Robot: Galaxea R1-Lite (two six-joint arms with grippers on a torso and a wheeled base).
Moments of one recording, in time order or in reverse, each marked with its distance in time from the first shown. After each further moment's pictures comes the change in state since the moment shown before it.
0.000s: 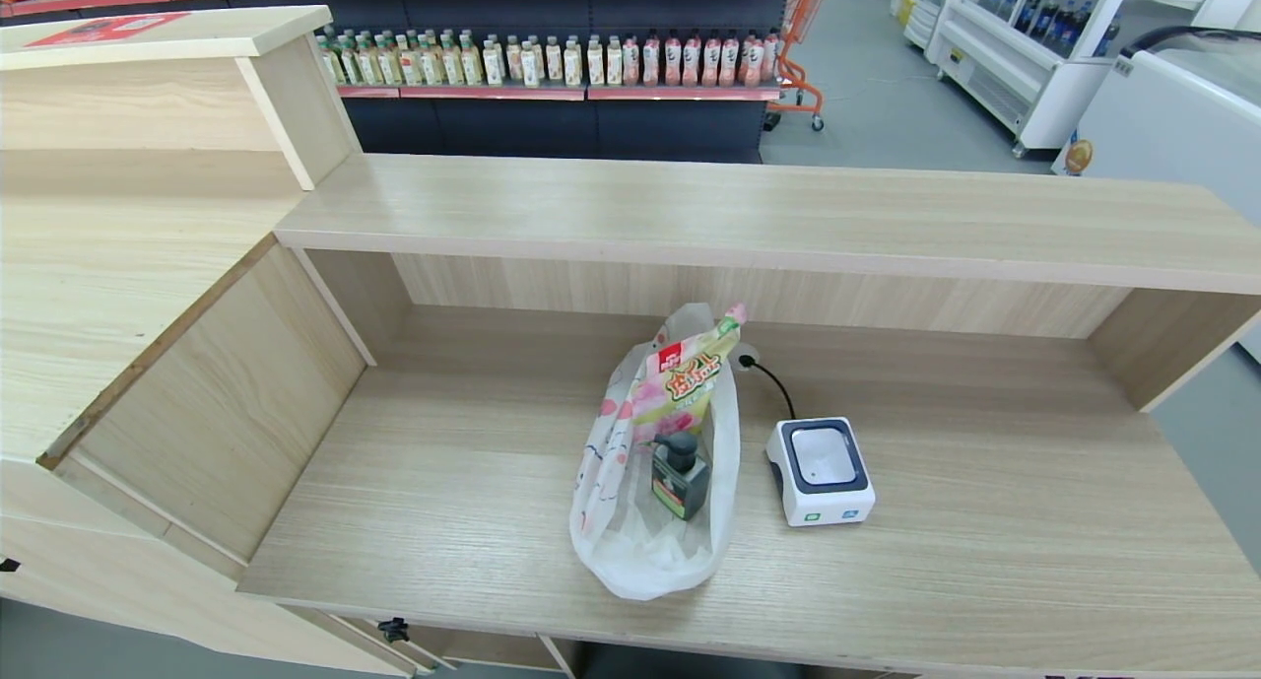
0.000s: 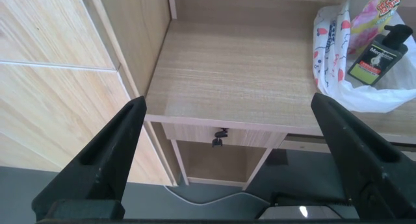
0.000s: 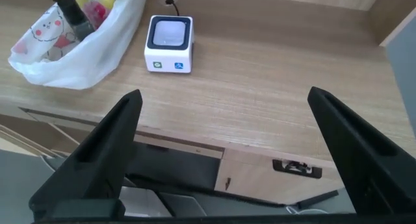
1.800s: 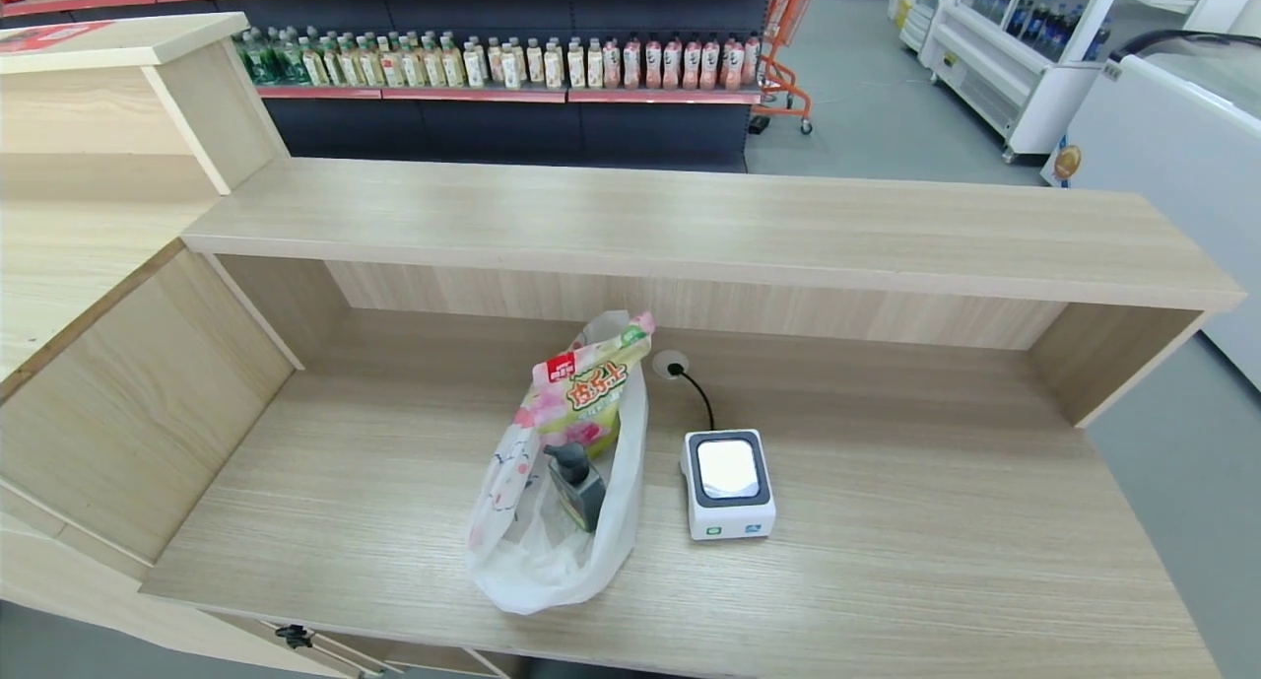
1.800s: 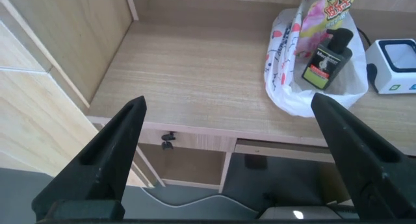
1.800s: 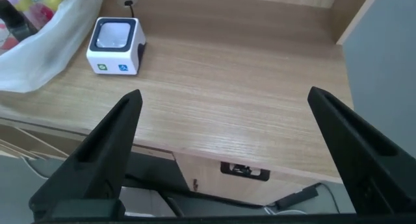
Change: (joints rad) left arm -0.001 0.000 0.000 0.000 0.001 0.000; right arm -0.002 -0.001 -0.001 0.014 0.000 0.027
